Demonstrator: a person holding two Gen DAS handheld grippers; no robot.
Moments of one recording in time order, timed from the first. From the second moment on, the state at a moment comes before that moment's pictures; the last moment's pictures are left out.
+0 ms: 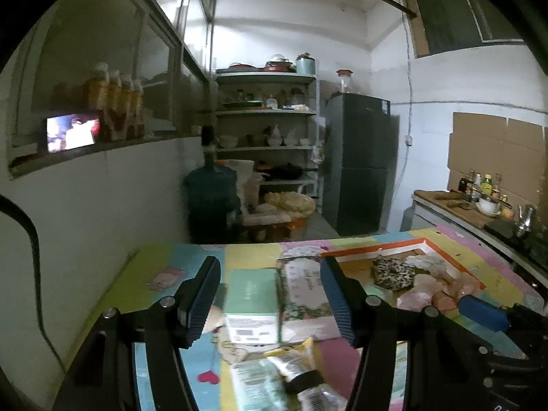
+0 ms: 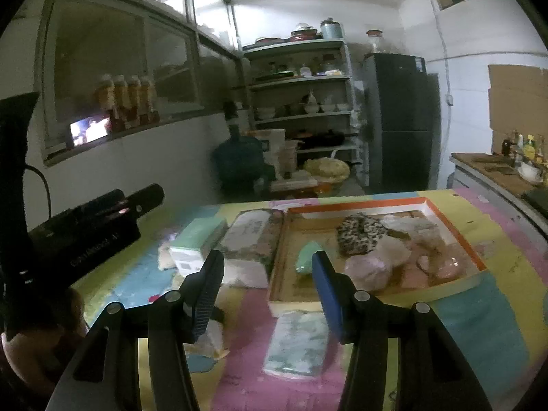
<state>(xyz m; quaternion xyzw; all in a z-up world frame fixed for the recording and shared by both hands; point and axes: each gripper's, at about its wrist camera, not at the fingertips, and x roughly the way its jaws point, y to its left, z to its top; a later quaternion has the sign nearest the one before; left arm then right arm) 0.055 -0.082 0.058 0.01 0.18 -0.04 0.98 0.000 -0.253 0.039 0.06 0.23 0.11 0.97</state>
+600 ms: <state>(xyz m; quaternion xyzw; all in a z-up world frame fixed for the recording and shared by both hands) 0.027 -0.054 0.071 0.01 0.18 0.01 0.98 -0.014 -0.233 0.042 0.07 0.22 0.15 0.96</state>
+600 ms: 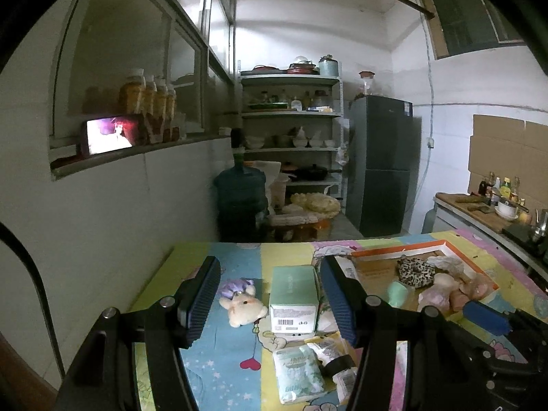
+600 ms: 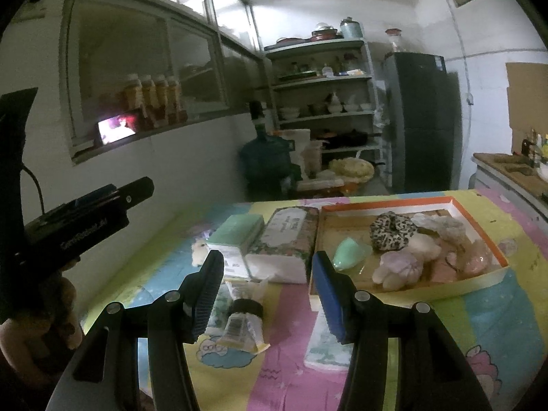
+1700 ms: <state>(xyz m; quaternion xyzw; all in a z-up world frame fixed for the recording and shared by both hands) 0.058 -0.016 -0.029 -0.03 0.28 -0.03 0.96 0.049 -0.189 -0.034 0.05 0.35 0.19 0.92</state>
